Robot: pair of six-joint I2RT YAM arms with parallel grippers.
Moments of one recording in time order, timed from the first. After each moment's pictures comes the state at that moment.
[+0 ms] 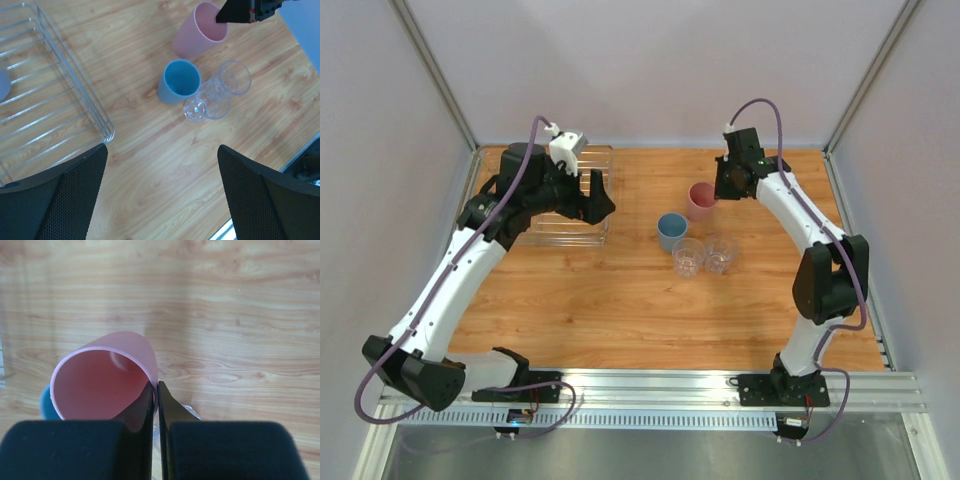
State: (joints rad) left arm -0.41 1.23 1.40 -0.68 0.31 -0.15; right arm 0.27 1.82 1.60 -0.69 0.02 0.29
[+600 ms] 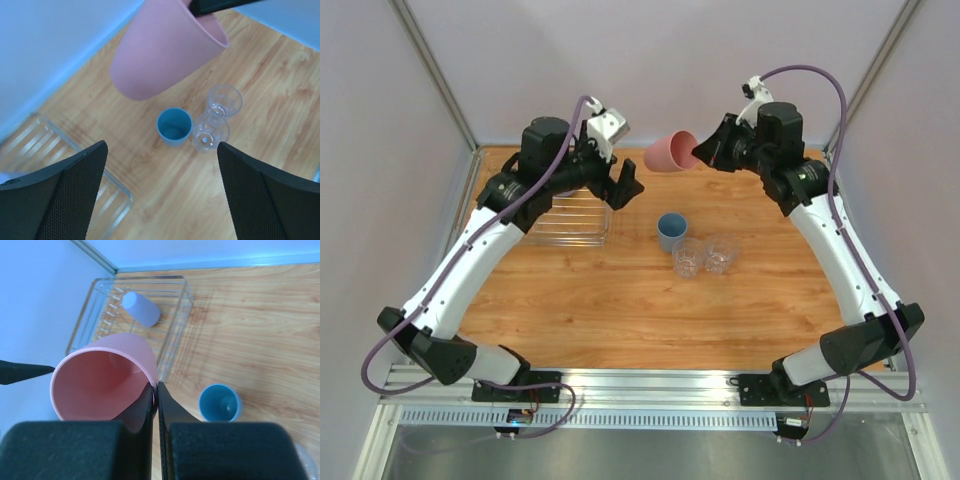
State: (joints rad) left arm -0.56 1.43 1.70 -0.61 0.32 0.09; right arm 0.36 1.47 1.69 -0.54 -0.21 0.51
